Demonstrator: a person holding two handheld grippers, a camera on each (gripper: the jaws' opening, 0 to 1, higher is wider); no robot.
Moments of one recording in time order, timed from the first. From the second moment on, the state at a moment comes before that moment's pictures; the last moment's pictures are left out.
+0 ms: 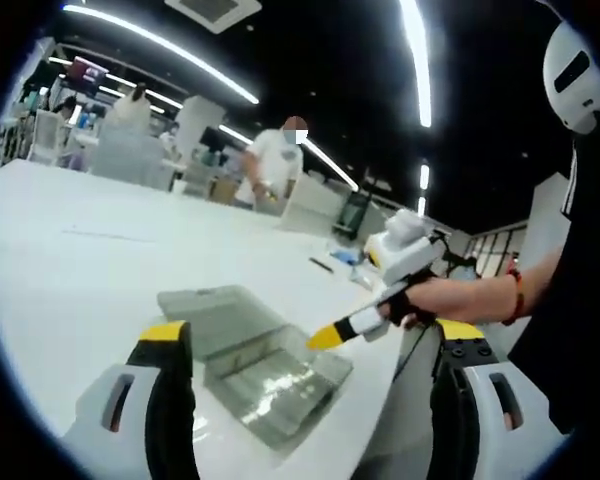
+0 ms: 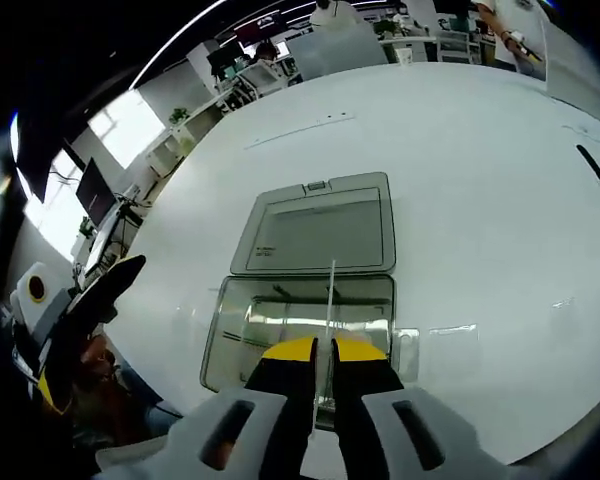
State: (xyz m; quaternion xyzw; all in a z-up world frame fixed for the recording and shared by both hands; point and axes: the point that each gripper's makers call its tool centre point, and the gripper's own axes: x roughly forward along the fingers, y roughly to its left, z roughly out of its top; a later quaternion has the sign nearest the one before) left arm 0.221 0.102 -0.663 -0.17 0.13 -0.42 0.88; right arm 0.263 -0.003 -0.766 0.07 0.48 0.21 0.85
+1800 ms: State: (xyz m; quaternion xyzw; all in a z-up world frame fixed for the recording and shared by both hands) left arm 0.224 0.096 -0.662 -0.17 0.14 -0.42 0.88; right arm 0.262 0.013 -0.783 -0.05 0.47 0.22 0.85
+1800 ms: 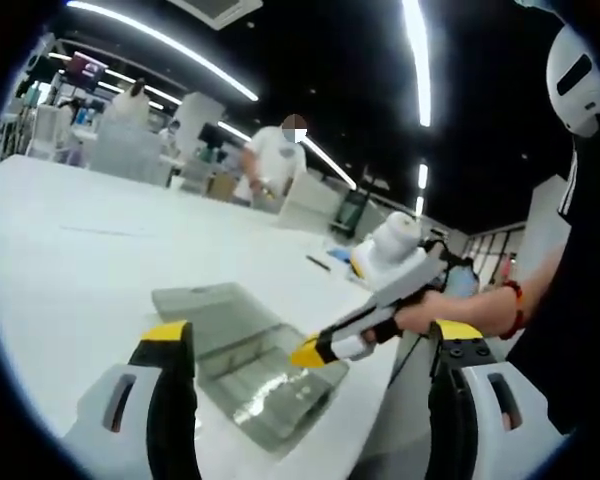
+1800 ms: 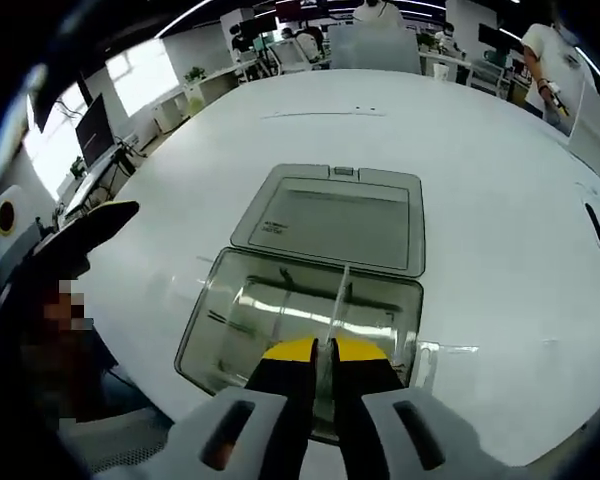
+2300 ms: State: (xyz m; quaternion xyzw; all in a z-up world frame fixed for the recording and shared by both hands) left arm 0.216 0.095 -0.662 -0.17 0.14 -0.42 0.88; right arm 0.260 0.011 -0.789 -0.06 0.47 0.23 0.85
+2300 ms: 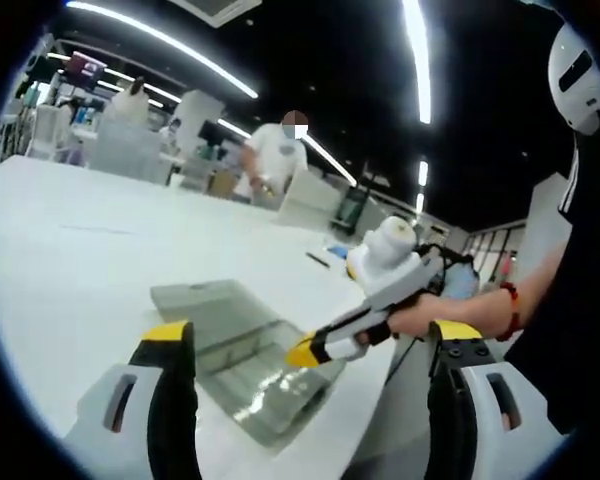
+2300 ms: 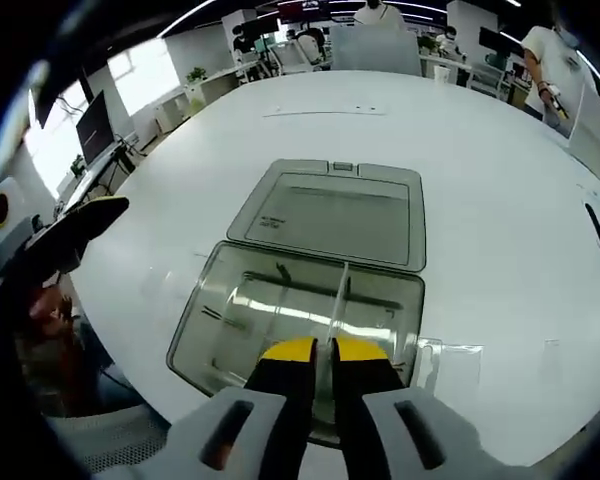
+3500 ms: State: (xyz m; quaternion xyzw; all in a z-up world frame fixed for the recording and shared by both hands) left arm 0.181 0.107 -0.699 -0.09 0.22 -0.29 0.93; right arm 0.240 0.012 -0.739 -0.03 0.37 0.31 0.87
